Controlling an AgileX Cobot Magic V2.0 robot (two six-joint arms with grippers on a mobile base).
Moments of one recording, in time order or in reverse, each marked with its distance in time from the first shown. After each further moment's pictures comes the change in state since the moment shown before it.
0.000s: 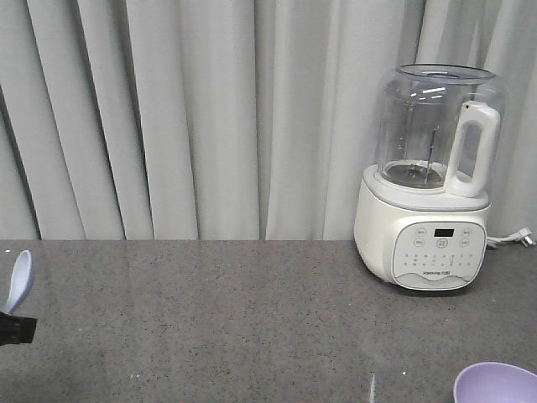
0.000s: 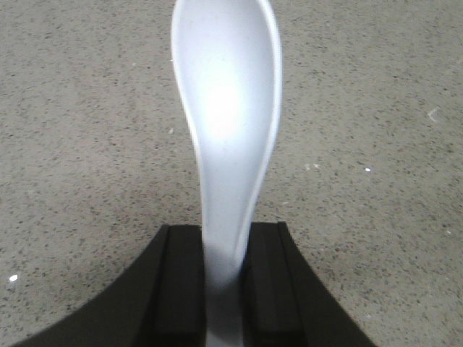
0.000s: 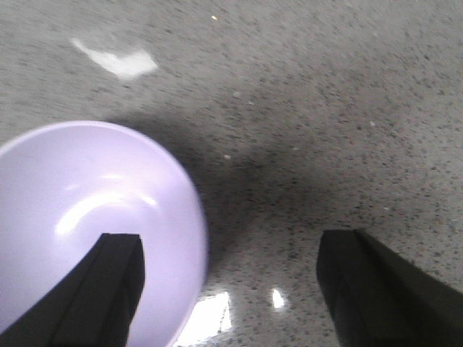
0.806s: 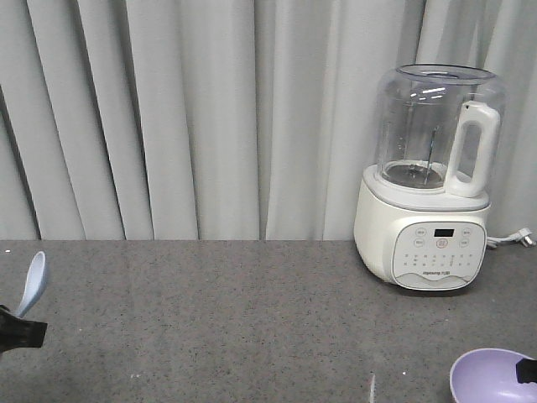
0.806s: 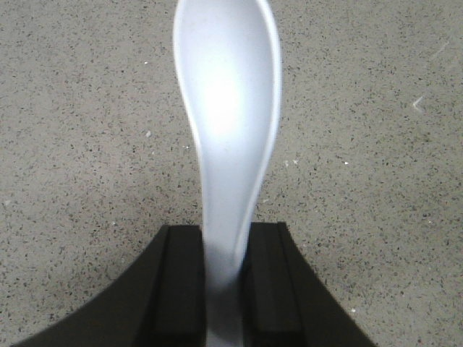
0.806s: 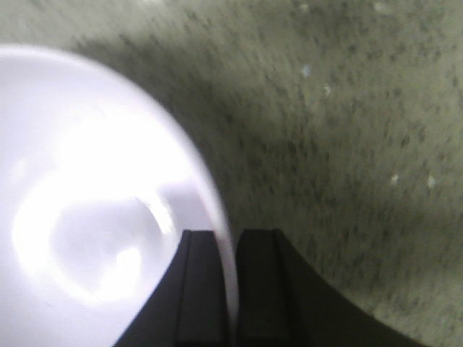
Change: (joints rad) left arm -0.030 0.000 0.000 -0.005 -0.002 0.013; right arm -0.017 0.256 -0.010 0.154 -0.111 -0.209
